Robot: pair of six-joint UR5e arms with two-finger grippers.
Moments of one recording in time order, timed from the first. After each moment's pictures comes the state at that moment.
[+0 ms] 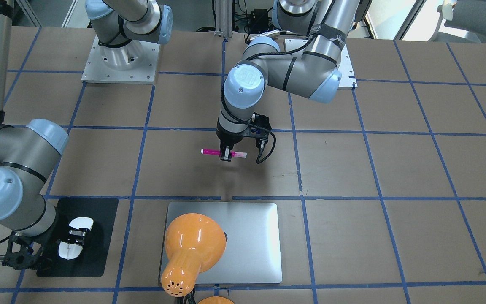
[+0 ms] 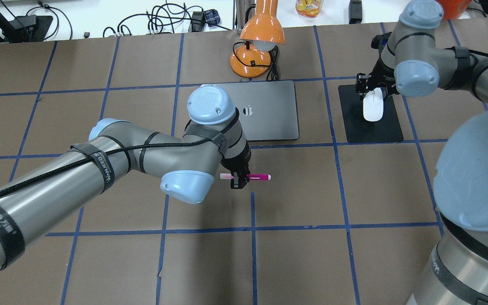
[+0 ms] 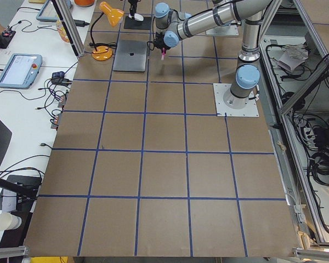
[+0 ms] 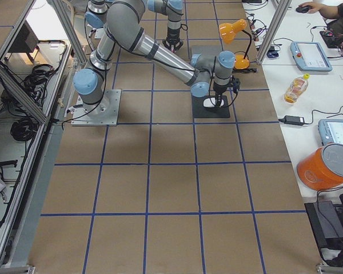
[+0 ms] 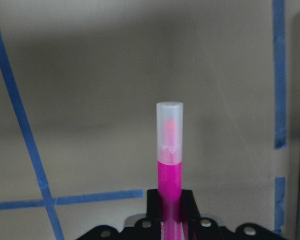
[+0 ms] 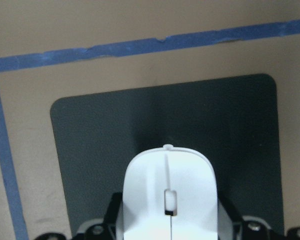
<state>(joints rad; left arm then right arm) -1.97 -1.92 -1.92 -0.89 1.43 -1.89 1.39 -0.97 1.57 -2.21 -1.57 -0.06</state>
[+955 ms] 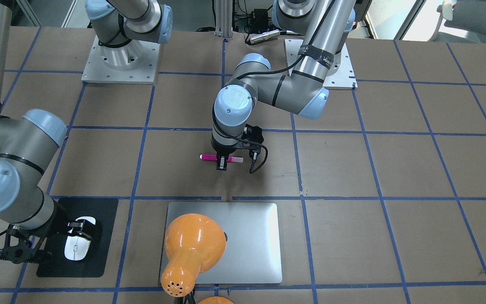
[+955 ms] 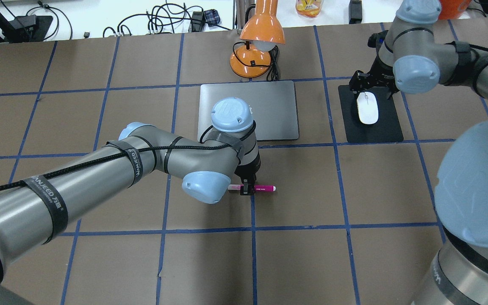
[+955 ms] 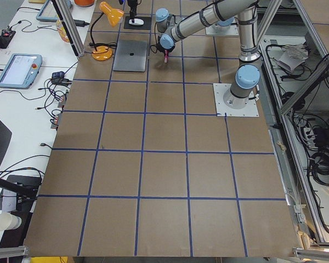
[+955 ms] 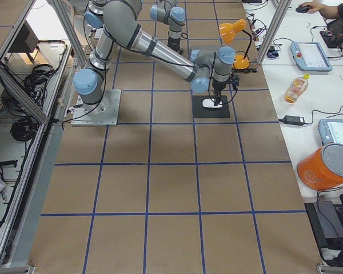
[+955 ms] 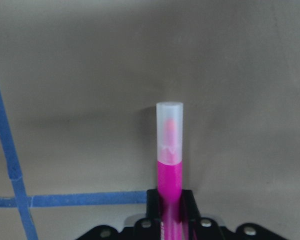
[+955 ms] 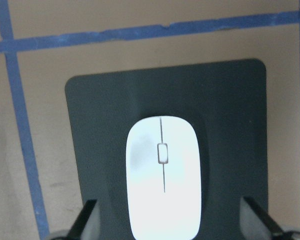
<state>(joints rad) -1.98 -2.00 -1.88 -0.89 1.44 -1.89 1.40 -1.04 1.57 -2.11 -1.58 -0.08</state>
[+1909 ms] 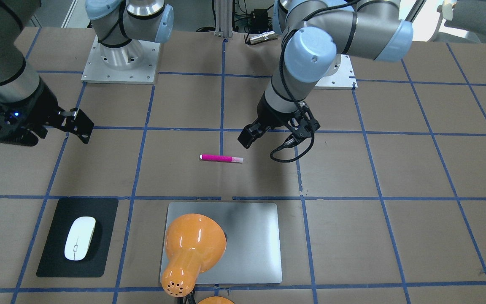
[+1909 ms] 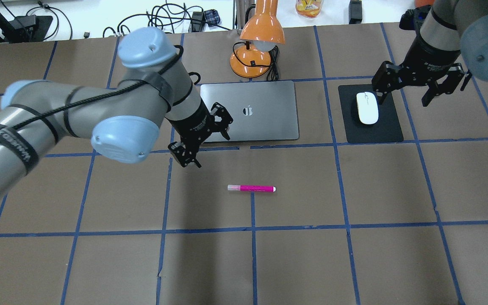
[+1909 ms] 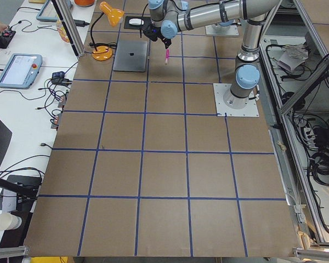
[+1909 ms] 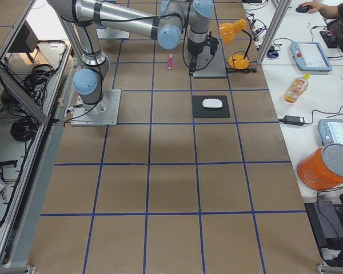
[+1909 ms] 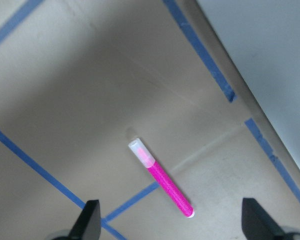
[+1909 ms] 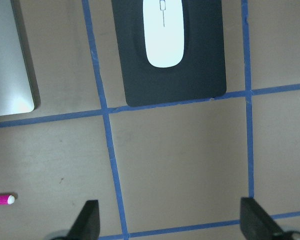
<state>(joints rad) -1.75 -1.68 -1.77 -1.34 1.40 -0.81 1.43 -1.52 1.67 -1.67 -1.58 -0.03</state>
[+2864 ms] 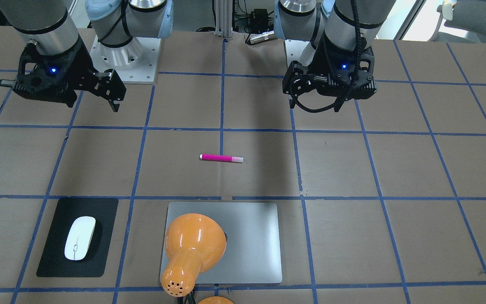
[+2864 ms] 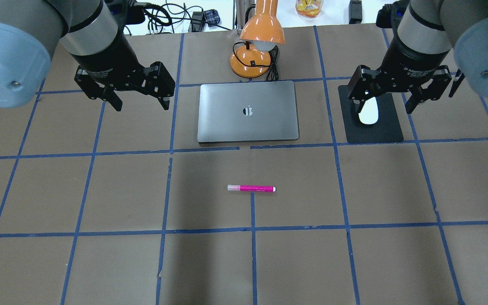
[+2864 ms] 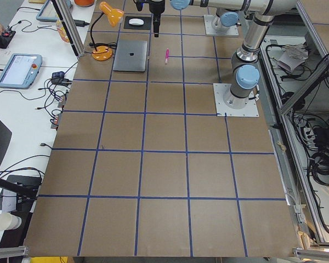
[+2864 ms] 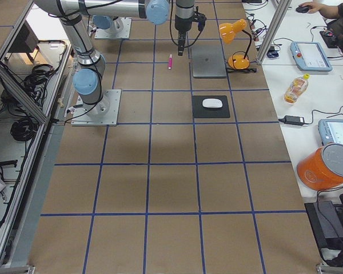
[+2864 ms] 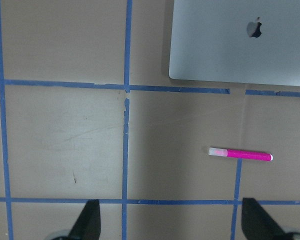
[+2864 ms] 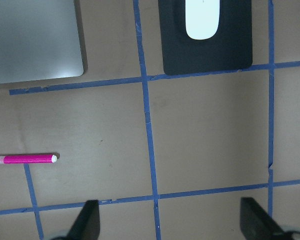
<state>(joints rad) -1.65 -1.58 -1.55 -1.58 1.53 -0.02 1.55 -1.60 1.63 -1.57 -1.59 0.06</state>
